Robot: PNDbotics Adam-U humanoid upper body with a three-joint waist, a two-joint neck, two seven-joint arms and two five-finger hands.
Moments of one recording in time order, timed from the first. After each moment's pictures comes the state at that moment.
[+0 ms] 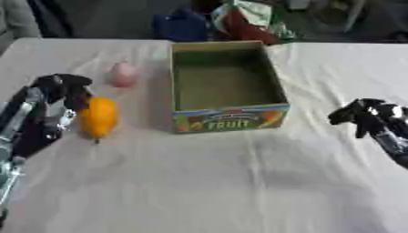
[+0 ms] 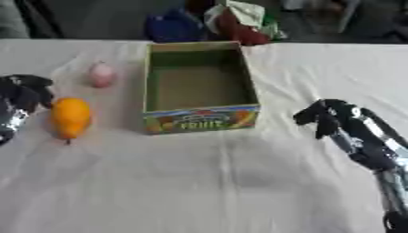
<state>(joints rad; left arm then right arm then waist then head) -0.18 0.56 0.06 -1.90 -0.22 -0.14 -0.15 -0.35 -0.32 -0.04 -1.58 -0.21 -0.31 0.64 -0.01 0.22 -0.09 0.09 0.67</state>
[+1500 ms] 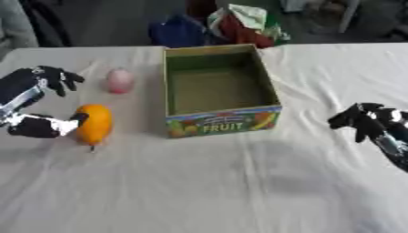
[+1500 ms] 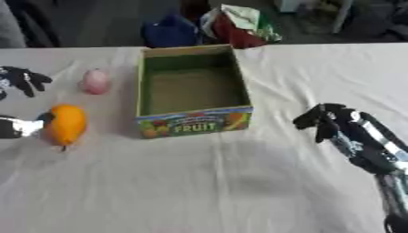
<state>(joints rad) -0.35 0.79 -0.06 -1.62 -0.59 -0.16 -0.29 -0.34 -0.32 -0.04 -1.58 -0.21 -0.30 0.65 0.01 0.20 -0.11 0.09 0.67</state>
